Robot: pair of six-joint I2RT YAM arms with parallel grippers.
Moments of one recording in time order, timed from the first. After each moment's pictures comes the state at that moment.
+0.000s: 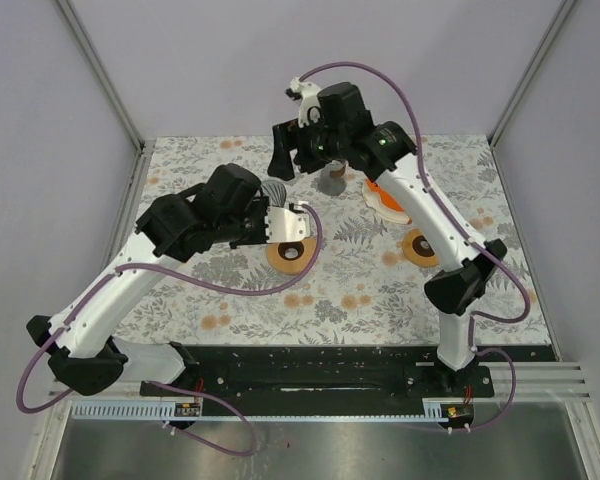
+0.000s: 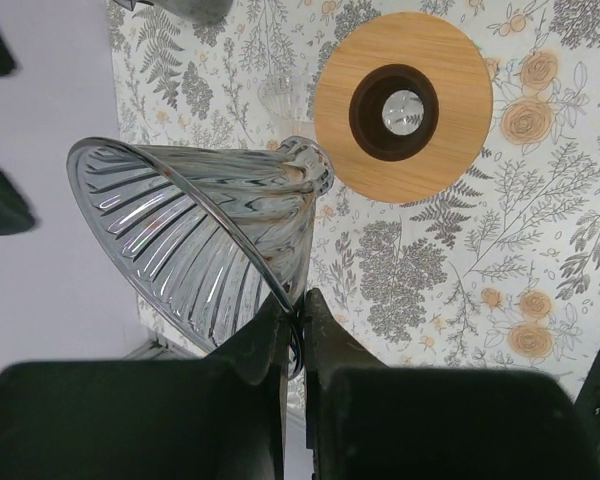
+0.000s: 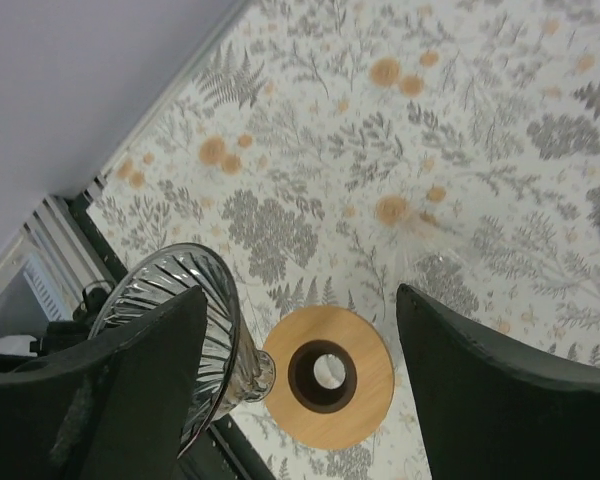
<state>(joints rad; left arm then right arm) -0.78 1.29 1.64 -1.17 -0.02 0.84 0.68 1.91 2.30 -0.84 -0.28 0.24</state>
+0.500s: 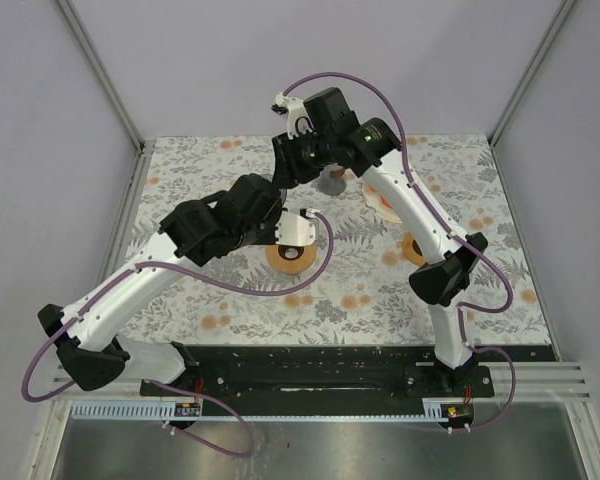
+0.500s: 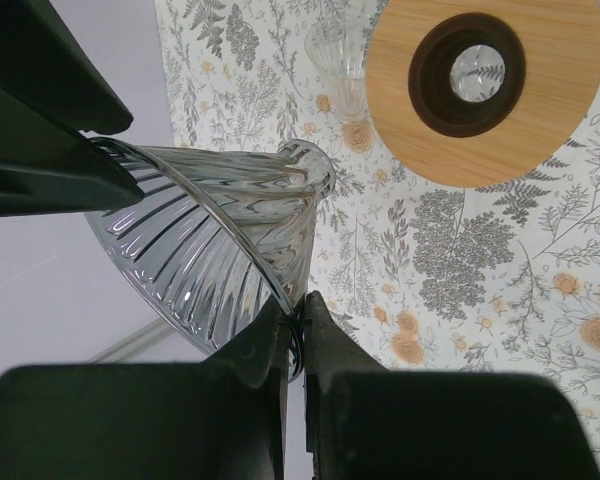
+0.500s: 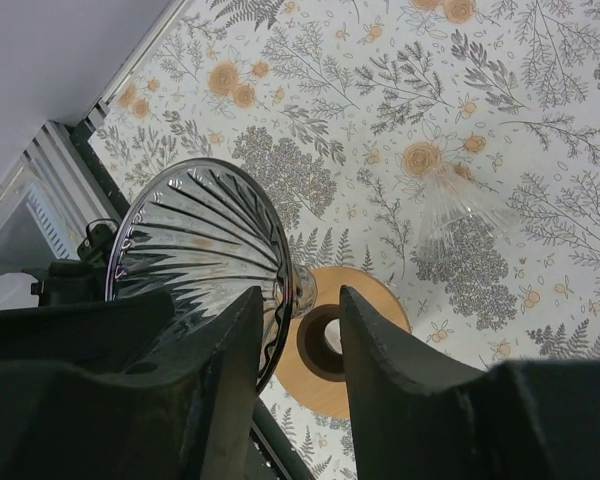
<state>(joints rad) -0.86 1.31 1.56 -1.09 -0.27 0.87 0.70 2.06 2.46 -1.06 -0.36 0.18</state>
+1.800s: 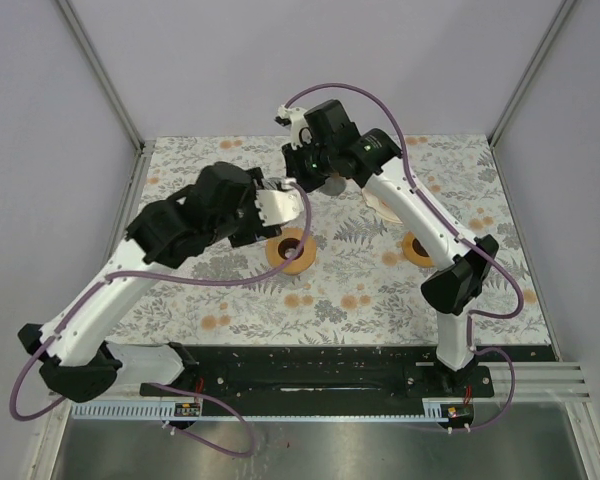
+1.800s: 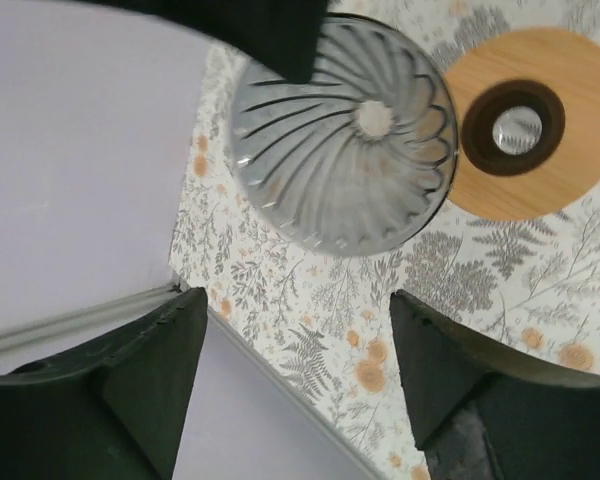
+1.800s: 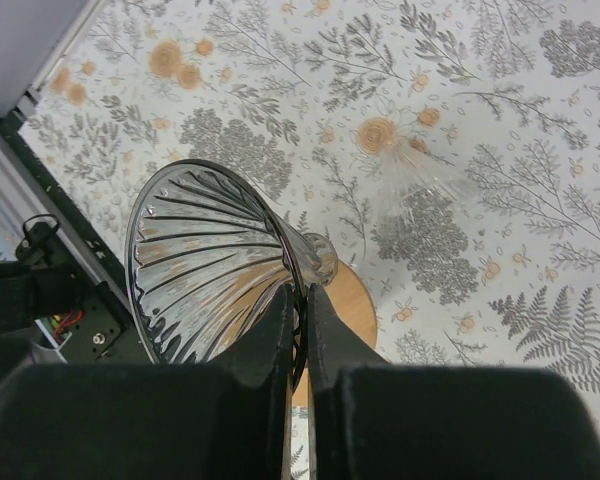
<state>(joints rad) -0.82 1.26 1.58 -1.04 -0.26 0.76 0.71 1.96 2.25 -0.98 -0.27 0.15</state>
